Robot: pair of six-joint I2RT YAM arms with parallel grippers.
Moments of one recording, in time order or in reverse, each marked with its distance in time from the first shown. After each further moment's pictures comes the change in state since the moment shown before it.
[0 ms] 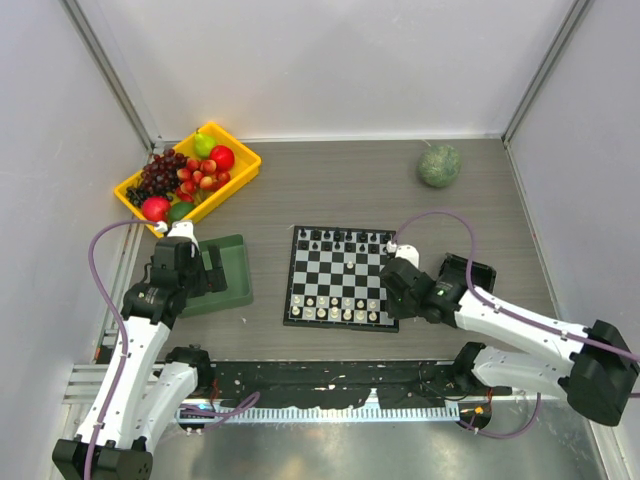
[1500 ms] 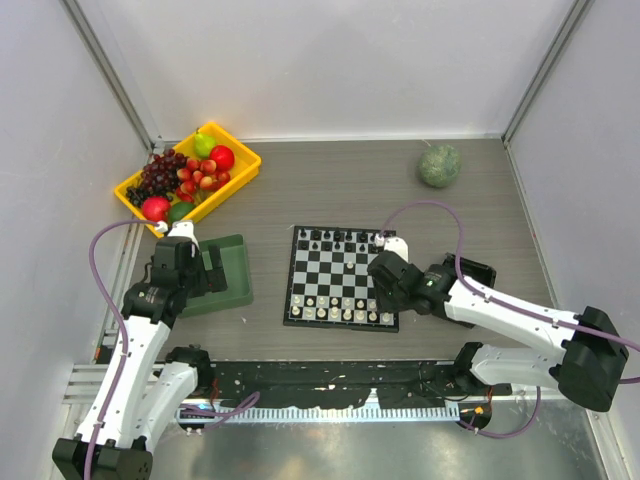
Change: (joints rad) left arm 0.000 0.004 0.000 0.000 0.000 0.000; right arm 0.070 0.117 0.087 -0.052 0.032 0.002
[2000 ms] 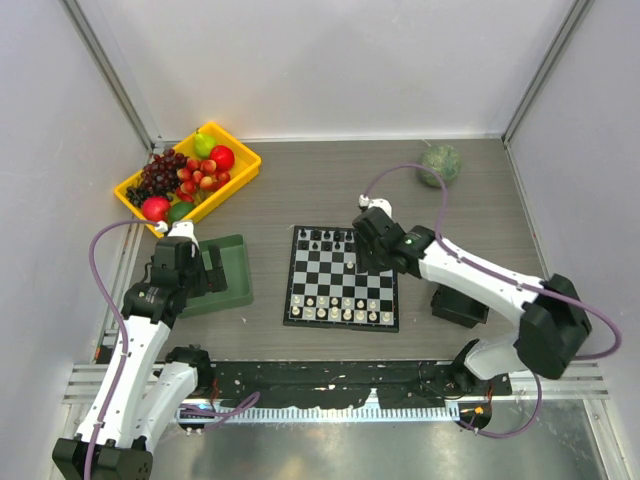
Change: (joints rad) left arm 0.000 0.000 0.000 0.000 0.000 0.000; right arm -0.130 0.212 0.298 0.064 -0.003 -0.122
